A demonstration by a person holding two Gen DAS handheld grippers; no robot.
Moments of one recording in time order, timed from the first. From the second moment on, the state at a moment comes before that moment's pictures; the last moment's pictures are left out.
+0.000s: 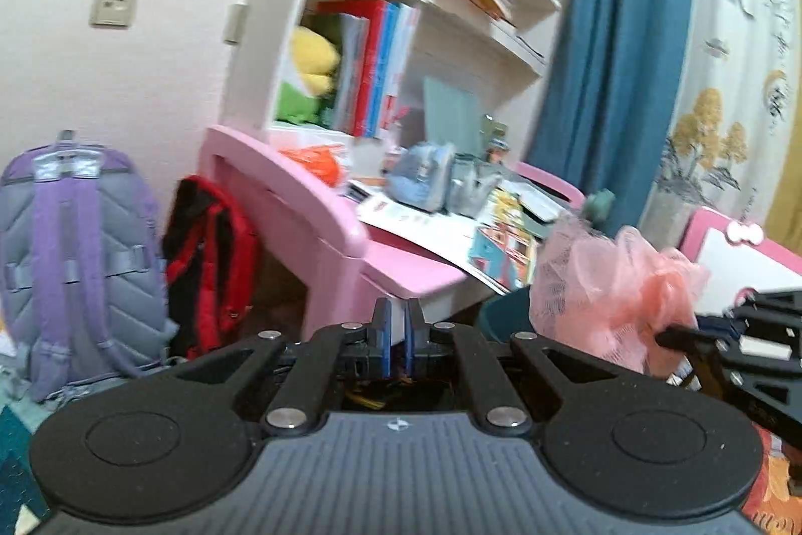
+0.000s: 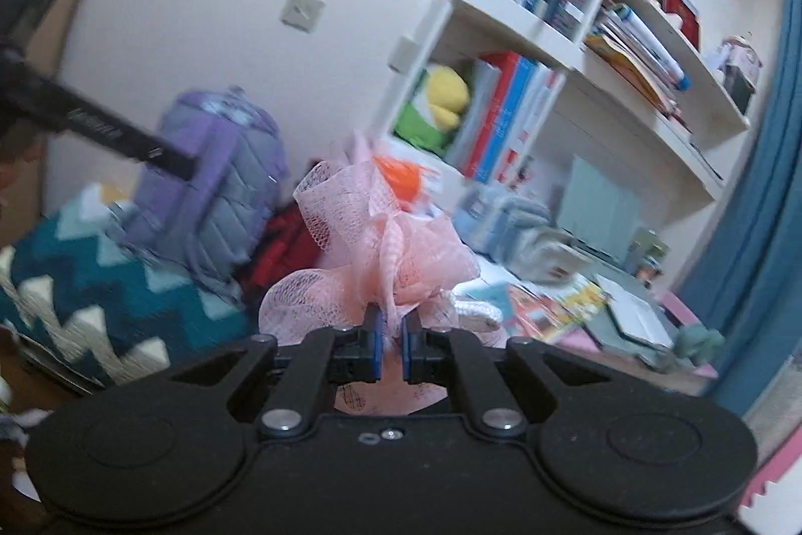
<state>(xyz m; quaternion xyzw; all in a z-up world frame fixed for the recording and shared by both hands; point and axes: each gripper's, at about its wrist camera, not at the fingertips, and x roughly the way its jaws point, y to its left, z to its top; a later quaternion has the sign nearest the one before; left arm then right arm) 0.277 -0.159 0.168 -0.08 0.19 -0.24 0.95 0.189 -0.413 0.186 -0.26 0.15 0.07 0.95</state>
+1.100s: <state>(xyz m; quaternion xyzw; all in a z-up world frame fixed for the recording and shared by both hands) 0.273 -0.042 -0.019 -0.09 0.36 -0.16 0.91 0.244 -0.331 0.127 -0.17 0.33 0.19 0.91</state>
